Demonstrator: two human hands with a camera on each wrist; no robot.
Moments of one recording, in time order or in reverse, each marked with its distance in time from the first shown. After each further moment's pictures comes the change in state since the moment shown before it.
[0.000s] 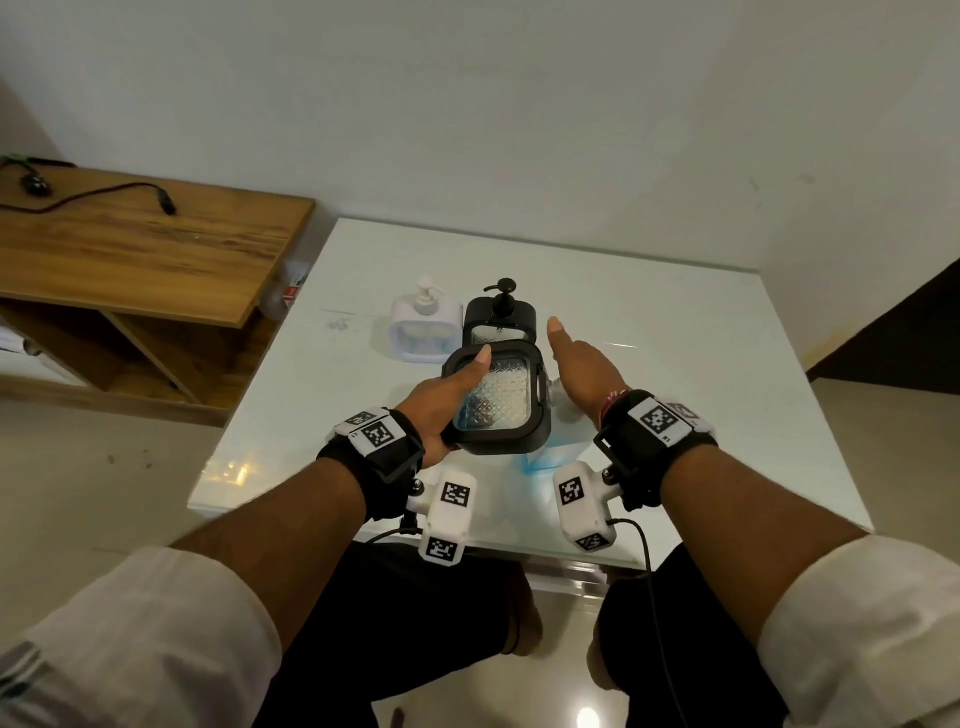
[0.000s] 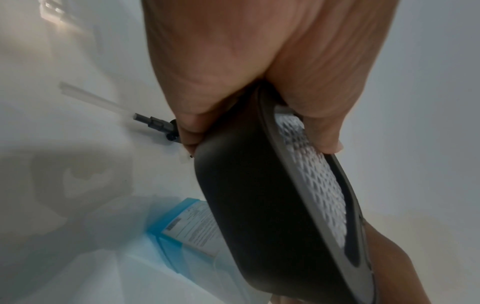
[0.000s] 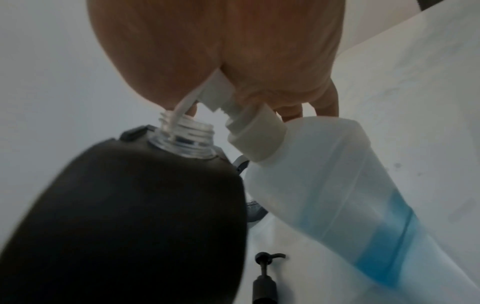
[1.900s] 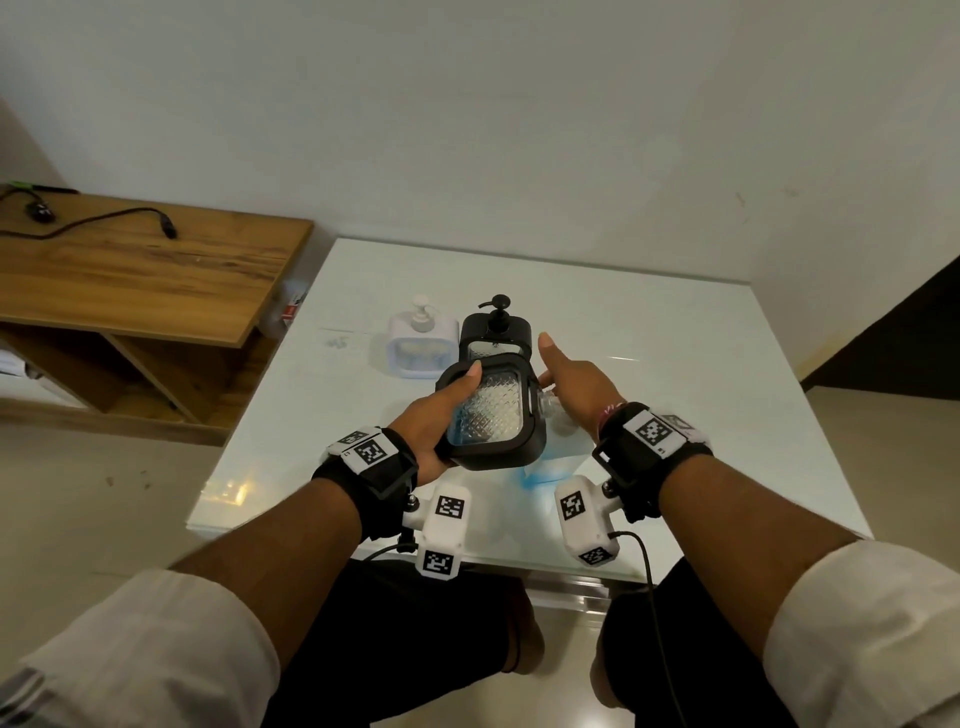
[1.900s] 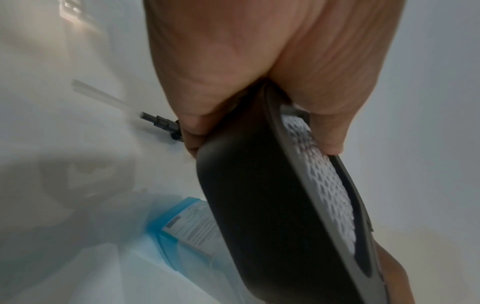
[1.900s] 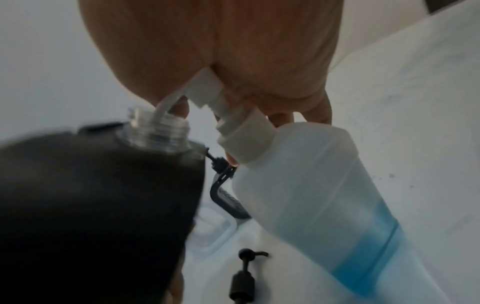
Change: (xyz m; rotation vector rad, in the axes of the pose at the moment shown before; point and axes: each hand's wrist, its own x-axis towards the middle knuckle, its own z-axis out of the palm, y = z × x) left_hand -0.004 0.002 0.001 -0.035 -0.013 -0.038; right_hand -0.002 0.001 -0.003 0.084 -0.038 0.089
